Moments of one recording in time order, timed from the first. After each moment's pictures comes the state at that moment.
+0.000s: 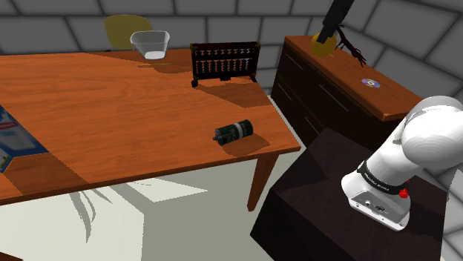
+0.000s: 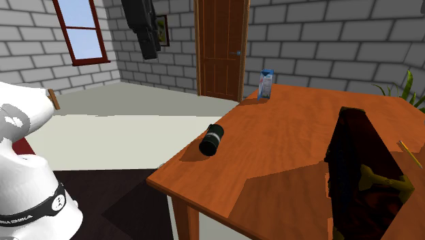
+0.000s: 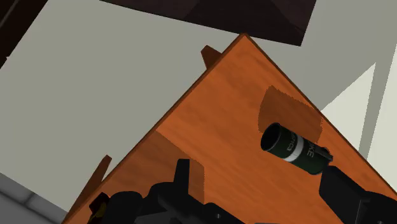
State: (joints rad) arm 0.02 -0.75 0.00 -2.30 0.08 1.65 -0.14
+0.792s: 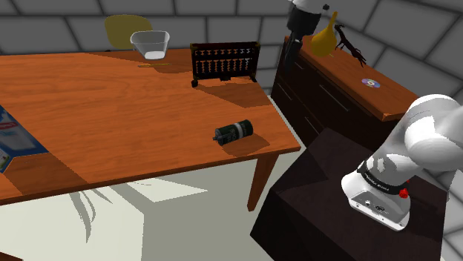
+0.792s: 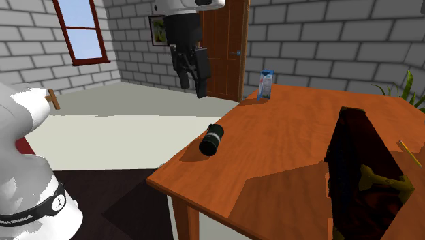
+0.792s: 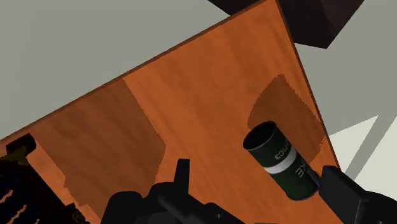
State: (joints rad) arm 0.14 -0.54 0.06 -2.39 0.07 1.95 -0.34
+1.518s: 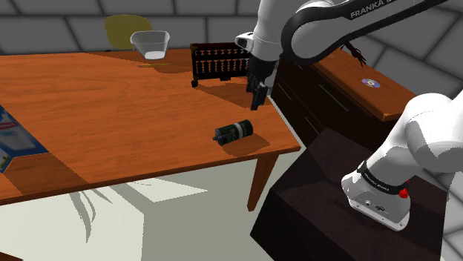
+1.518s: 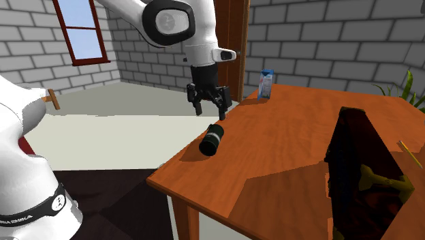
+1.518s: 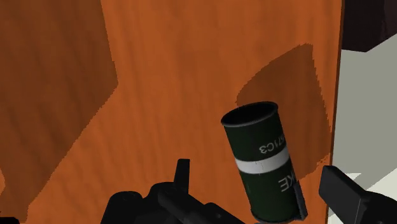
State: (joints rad) arm 0.25 -0.25 0.14 -2.41 0.02 2.26 -0.52
